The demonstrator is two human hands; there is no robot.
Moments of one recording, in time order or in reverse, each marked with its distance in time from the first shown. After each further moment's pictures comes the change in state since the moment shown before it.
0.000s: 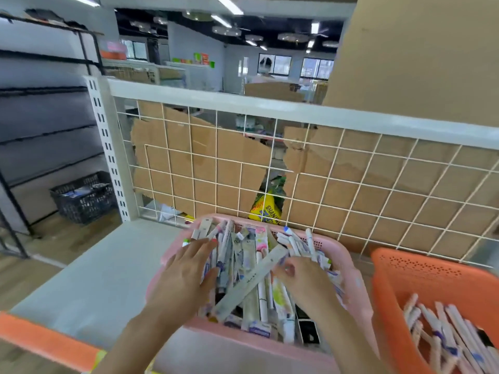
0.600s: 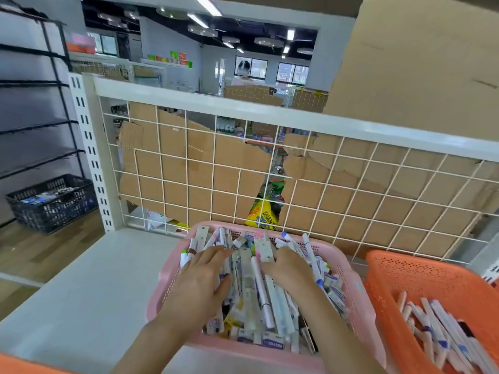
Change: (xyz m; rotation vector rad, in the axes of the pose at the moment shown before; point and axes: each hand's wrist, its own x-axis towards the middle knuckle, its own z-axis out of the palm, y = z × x) left_hand 0.018 -0.002 0.005 -0.143 -0.090 0.119; right_hand 0.051 -0.029 0.021 -0.035 -0.065 0.199
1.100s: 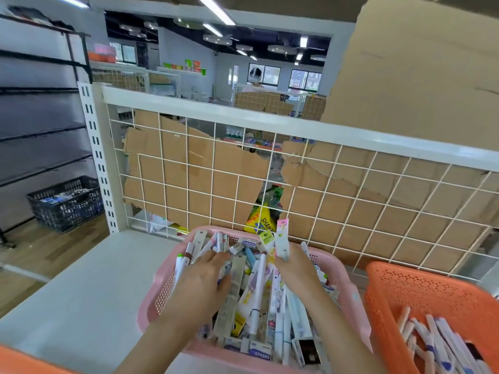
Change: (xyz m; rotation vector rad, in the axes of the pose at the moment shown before) left_hand 0.013 0.018 0.007 -0.003 0.028 -0.105; right_hand 0.010 0.025 -0.012 0.324 0.105 -0.145
